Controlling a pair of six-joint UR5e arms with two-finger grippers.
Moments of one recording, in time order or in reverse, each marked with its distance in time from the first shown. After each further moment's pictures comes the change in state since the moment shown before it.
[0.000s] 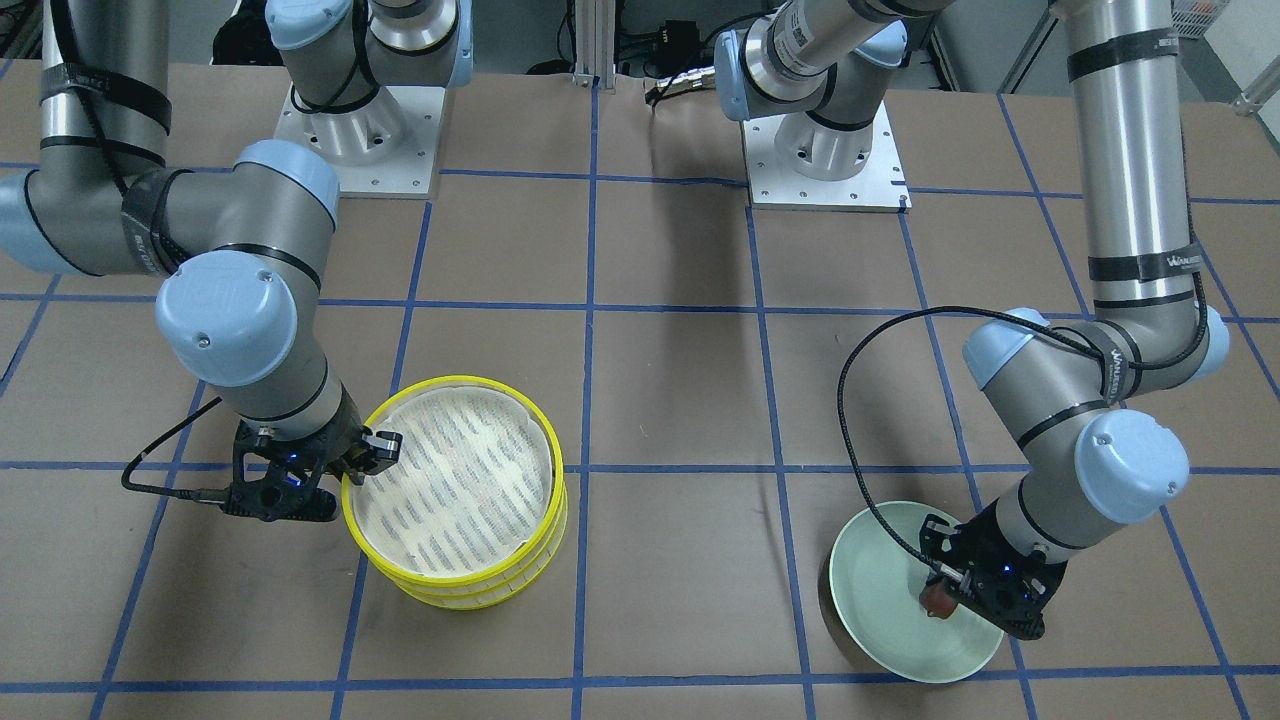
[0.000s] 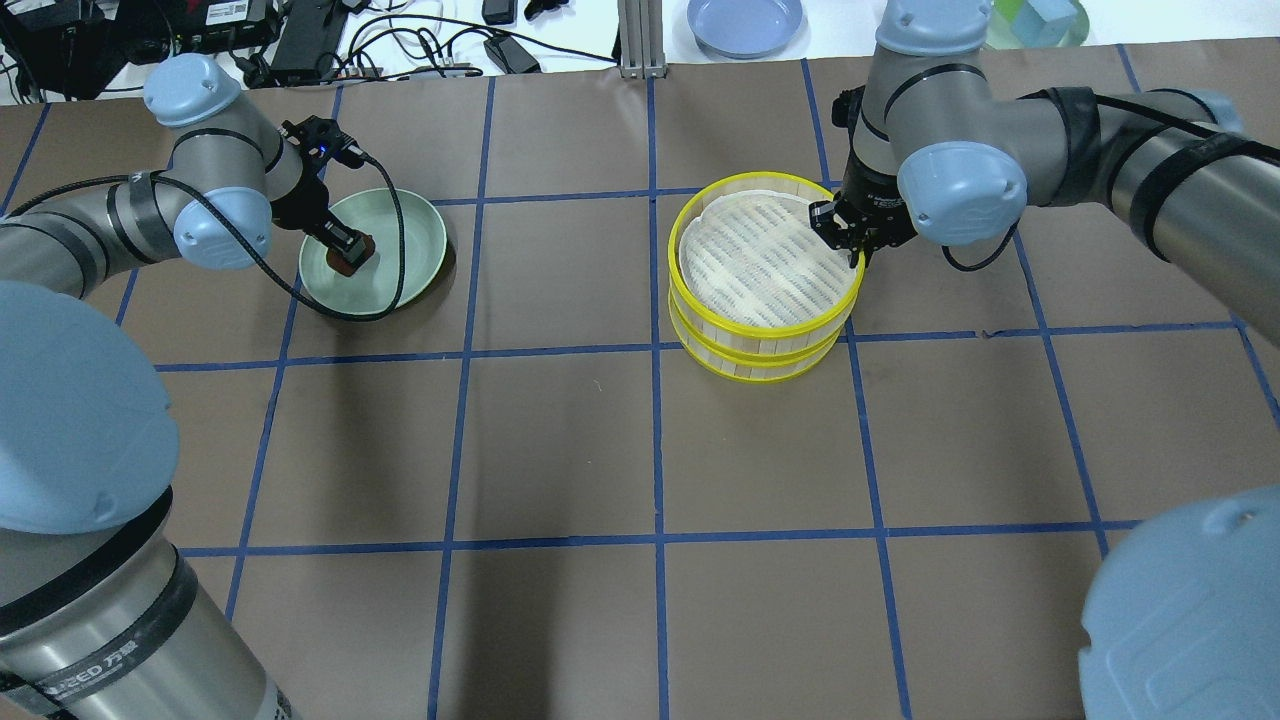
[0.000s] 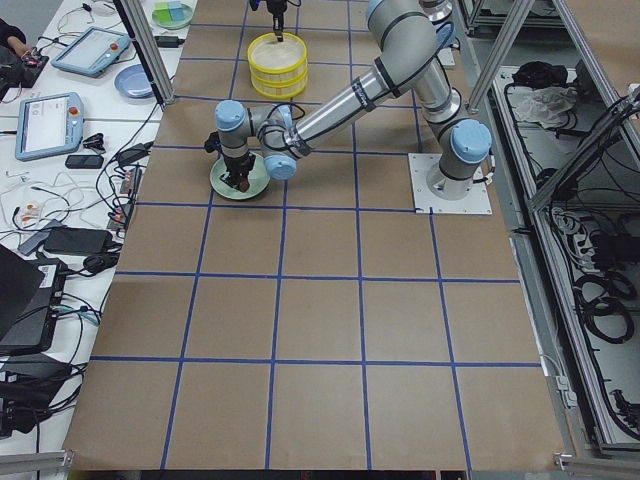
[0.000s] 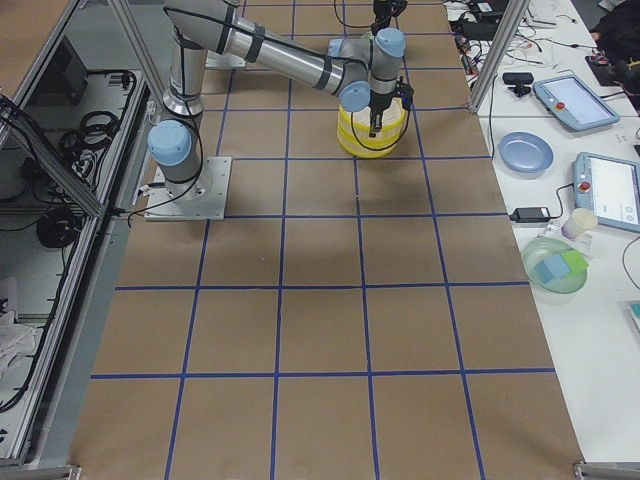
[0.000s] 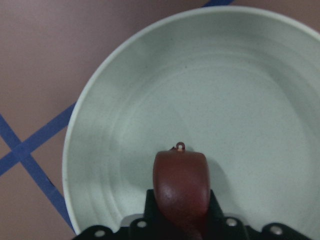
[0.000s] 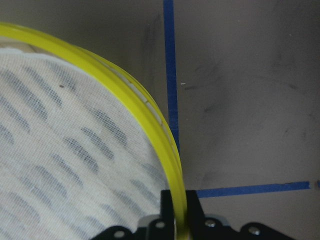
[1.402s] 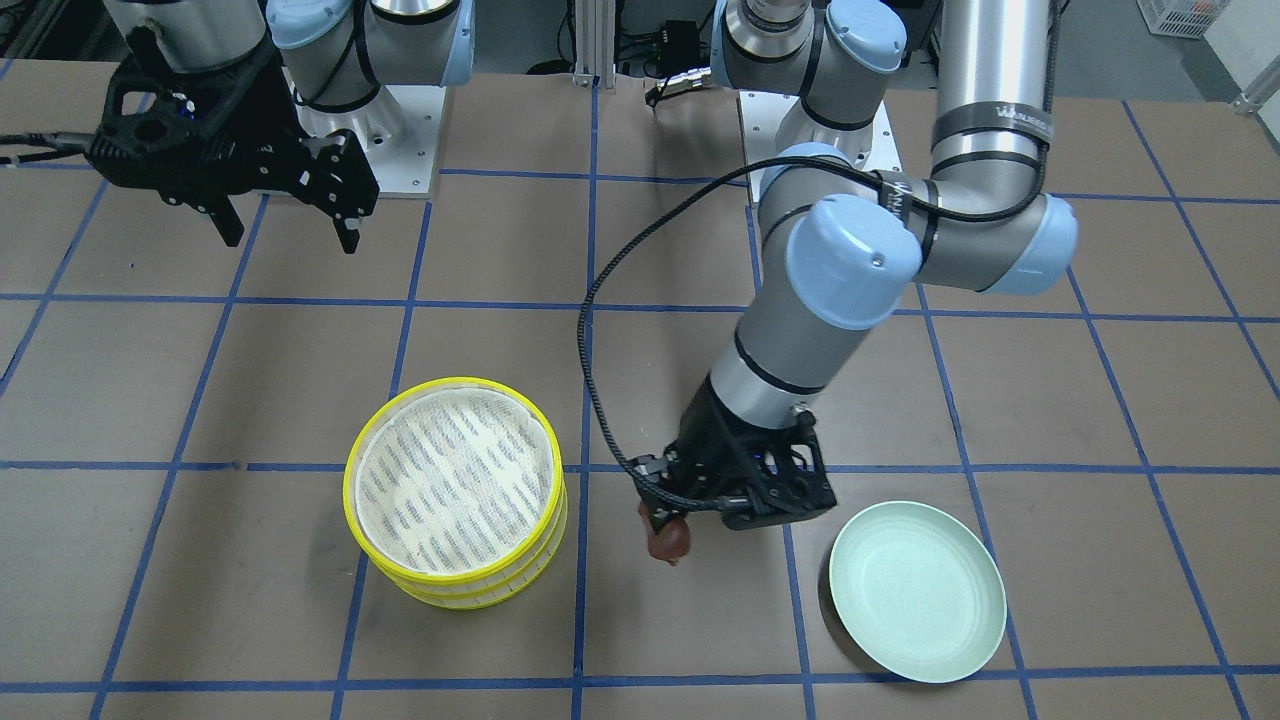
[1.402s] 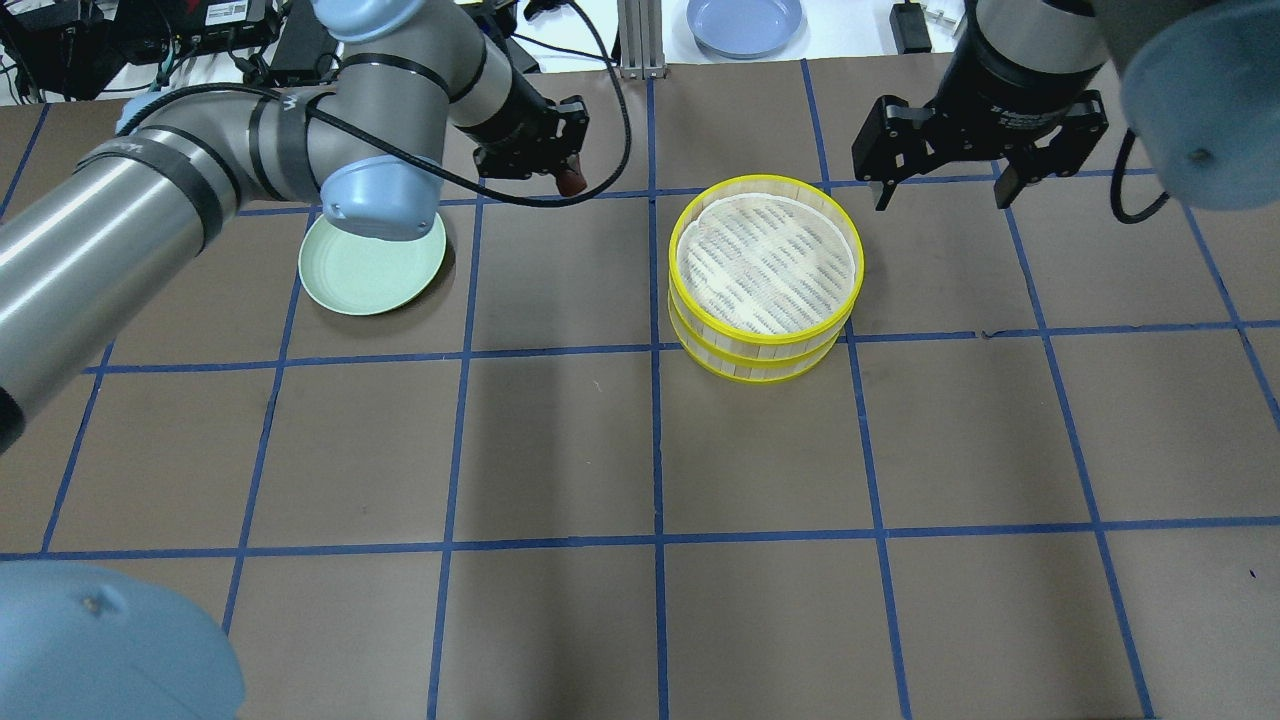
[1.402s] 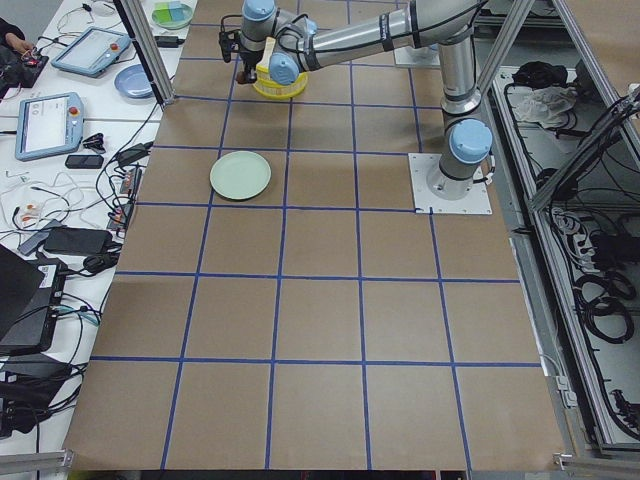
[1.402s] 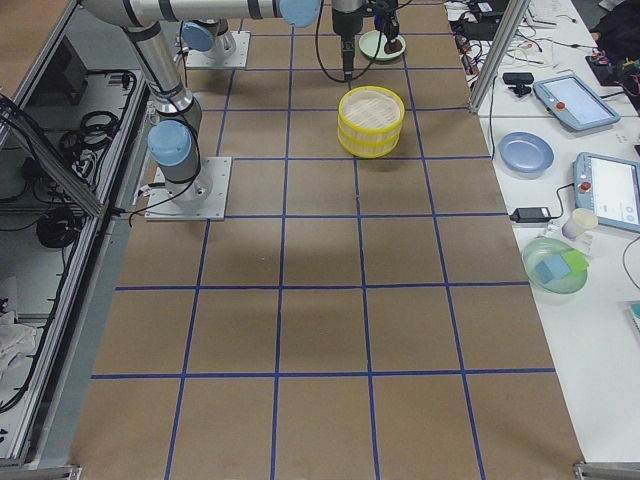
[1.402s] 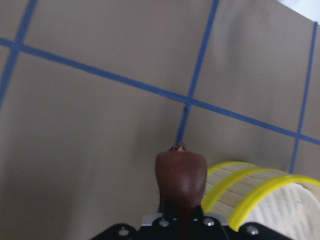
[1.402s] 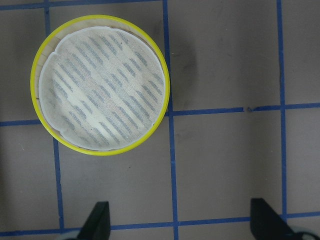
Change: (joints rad) left arm -0.433 0.193 0.033 0.003 -0.230 -1.399; right arm 0.006 -0.421 -0.085 0.404 0.003 0.000
